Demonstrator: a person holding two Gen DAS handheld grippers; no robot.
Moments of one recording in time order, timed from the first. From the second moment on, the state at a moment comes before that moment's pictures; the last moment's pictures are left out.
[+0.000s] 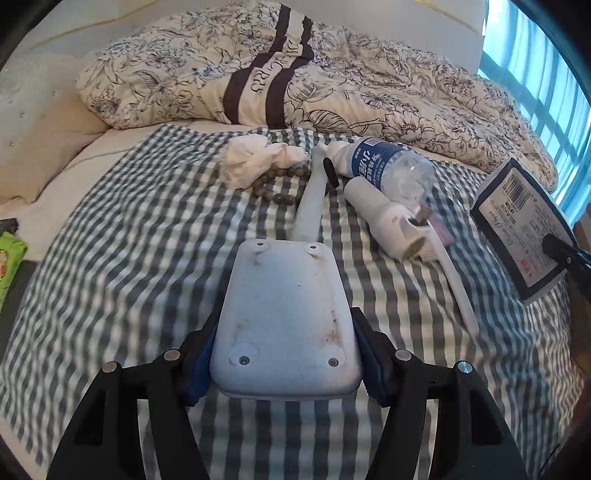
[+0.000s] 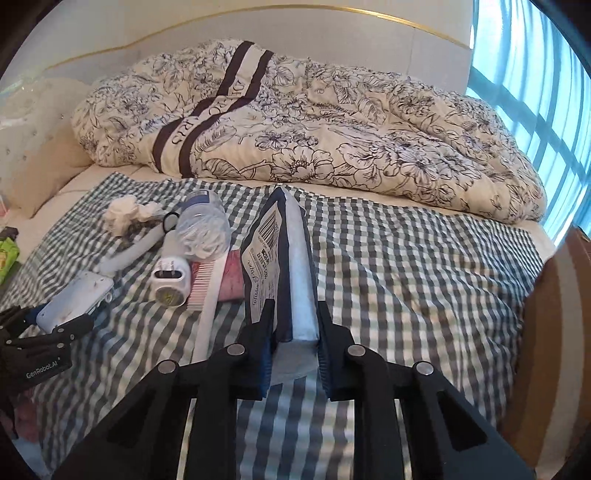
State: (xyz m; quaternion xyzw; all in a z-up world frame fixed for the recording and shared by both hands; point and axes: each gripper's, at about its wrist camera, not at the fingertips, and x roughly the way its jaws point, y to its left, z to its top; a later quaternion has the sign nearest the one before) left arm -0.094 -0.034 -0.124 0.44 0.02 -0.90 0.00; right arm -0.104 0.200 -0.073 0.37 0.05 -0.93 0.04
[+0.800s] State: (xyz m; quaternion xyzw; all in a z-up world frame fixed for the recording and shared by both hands) left arm -0.034 0.058 -0.022 0.38 -0.03 -0.92 -0.06; right arm -0.020 0.260 -0.009 0.36 0.00 -0.93 0.02
